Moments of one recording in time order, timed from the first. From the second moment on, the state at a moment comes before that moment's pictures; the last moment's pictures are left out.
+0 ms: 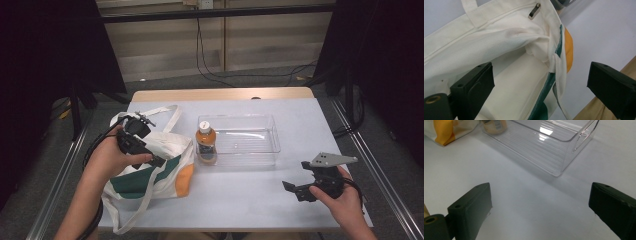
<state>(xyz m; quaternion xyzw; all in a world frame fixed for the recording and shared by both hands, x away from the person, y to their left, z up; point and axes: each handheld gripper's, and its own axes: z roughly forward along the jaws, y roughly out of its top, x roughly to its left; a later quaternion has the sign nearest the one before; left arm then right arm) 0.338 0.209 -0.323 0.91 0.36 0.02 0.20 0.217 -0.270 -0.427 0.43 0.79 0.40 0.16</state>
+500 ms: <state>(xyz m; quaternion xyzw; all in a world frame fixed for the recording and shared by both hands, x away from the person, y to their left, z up) 0.329 0.223 -0.333 0.90 0.38 0.02 0.22 0.216 -0.270 -0.426 0.43 0.79 0.40 0.16</state>
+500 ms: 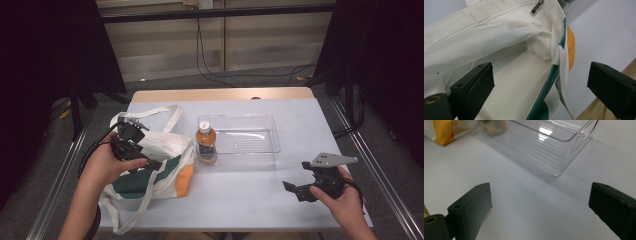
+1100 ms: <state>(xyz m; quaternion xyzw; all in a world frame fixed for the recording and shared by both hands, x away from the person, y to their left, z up) 0.320 0.228 -0.346 0.89 0.38 0.02 0.24 0.215 -0.271 -0.427 0.43 0.79 0.40 0.17</state>
